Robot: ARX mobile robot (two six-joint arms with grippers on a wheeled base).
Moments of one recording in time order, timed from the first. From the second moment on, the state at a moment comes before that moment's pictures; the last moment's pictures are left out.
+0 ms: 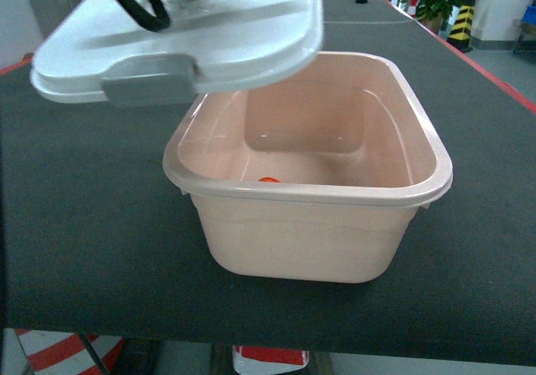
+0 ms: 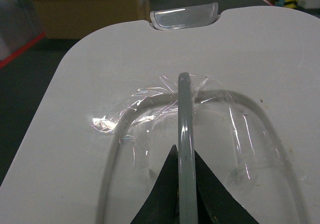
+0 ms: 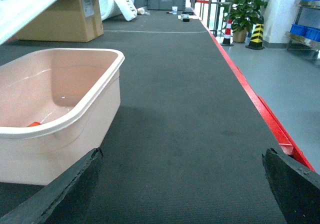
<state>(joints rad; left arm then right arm) -0.40 1.87 1.33 0.40 -0.40 -0.03 0.00 0.00 0.01 -0.01 0.00 0.00</state>
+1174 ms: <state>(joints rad) -0.65 2.06 1.44 0.21 -0.56 -0.12 0.00 0.00 0.01 -0.01 0.00 0.00</state>
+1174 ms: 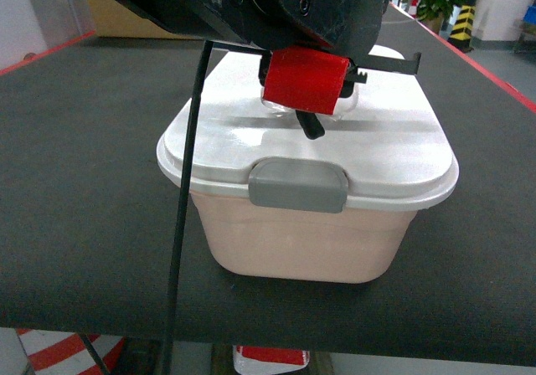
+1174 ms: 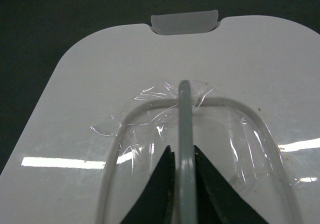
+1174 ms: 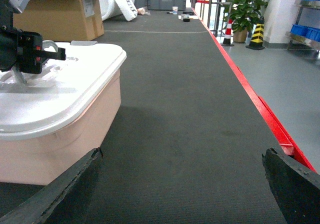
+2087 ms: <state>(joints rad) -0.47 1.58 1.10 0.46 -0.64 -0.05 0.00 0.00 0.01 -0.01 0.00 0.00</state>
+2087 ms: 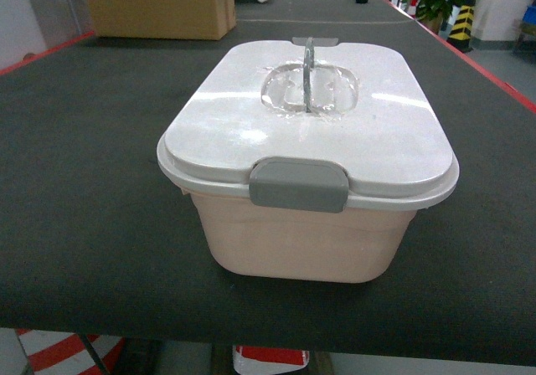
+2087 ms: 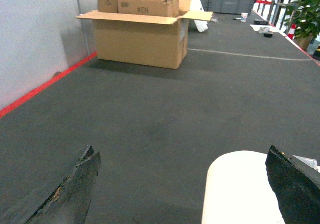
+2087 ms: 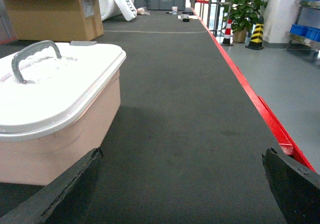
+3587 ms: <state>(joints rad) 0.01 0.71 0.08 0.61 -0.01 -0.01 0.00 0.00 0.01 0.00 0.00 0.00</state>
